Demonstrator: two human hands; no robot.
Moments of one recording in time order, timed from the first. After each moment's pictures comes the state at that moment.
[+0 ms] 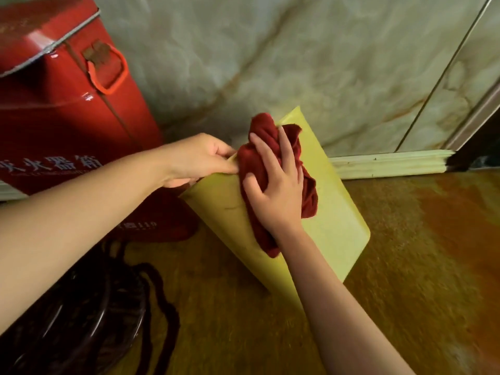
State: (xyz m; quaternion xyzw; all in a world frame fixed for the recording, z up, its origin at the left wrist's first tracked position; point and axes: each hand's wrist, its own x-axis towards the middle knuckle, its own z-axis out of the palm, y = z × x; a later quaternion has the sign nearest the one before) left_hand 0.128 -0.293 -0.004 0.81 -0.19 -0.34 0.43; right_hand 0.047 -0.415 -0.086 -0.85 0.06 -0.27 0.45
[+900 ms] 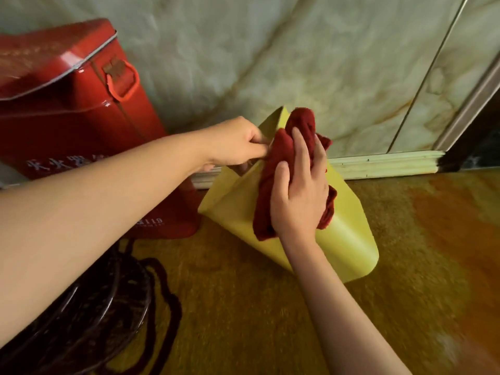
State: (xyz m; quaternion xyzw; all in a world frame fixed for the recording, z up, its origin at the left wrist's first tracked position) left_hand 0.090 -0.345 0.035 0.88 -0.28 -0.21 0.32; right_hand -0.003 -0.426 -0.052 -0.79 0.16 -0.38 0.45
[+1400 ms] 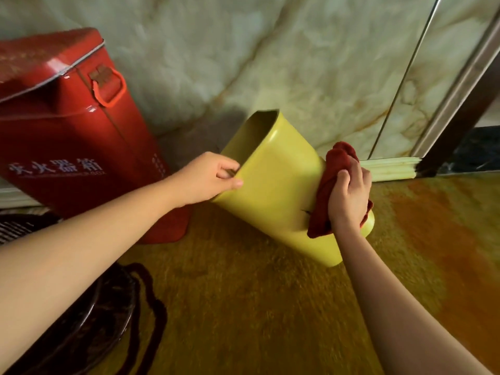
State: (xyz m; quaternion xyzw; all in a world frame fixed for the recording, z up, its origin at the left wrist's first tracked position) left_hand 0.069 -0.318 -0.003 0.87 -0.29 -0.15 0.36; right_hand 0.000 -0.542 -0.097 -0.74 0.30 -0.34 0.50
